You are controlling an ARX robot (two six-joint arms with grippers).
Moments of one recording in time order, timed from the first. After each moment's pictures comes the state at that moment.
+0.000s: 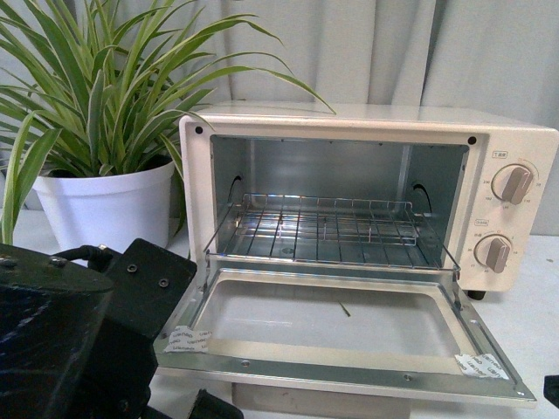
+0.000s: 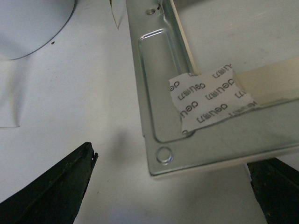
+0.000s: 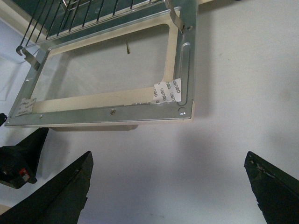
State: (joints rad) left arm -0.55 1.63 0.52 0.60 -0.46 0.15; right arm 0.22 0.89 0.35 0.03 -0.13 0.43
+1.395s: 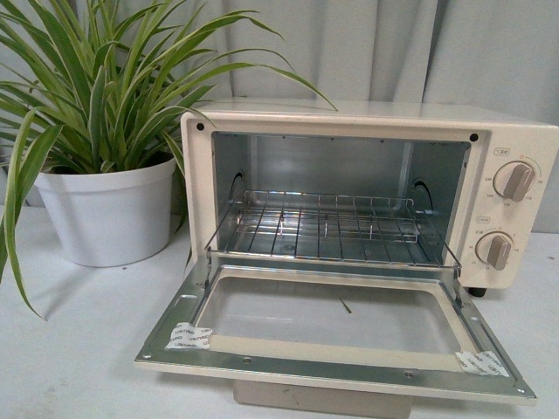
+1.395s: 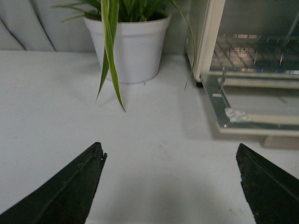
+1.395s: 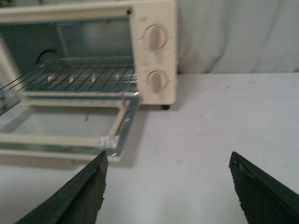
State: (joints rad) left arm -0.44 0.12 0.01 0.09 -0.42 -0.01; right arm 0.18 0.02 0.01 0.01 0.15 0.03
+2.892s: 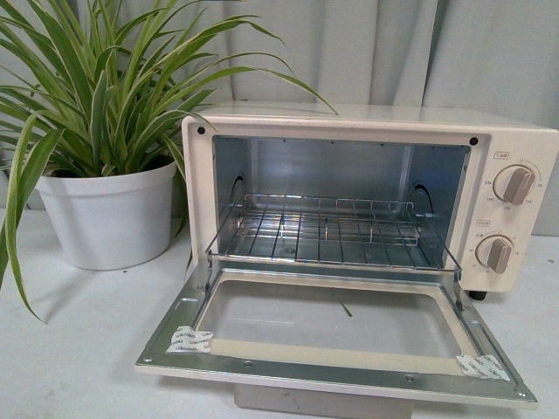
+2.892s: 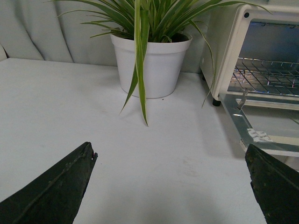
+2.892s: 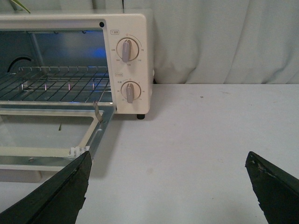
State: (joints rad) left arm 0.00 0.00 0.01 0.00 0.00 0.00; right arm 0.00 0.00 0.01 0.00 0.00 0.00
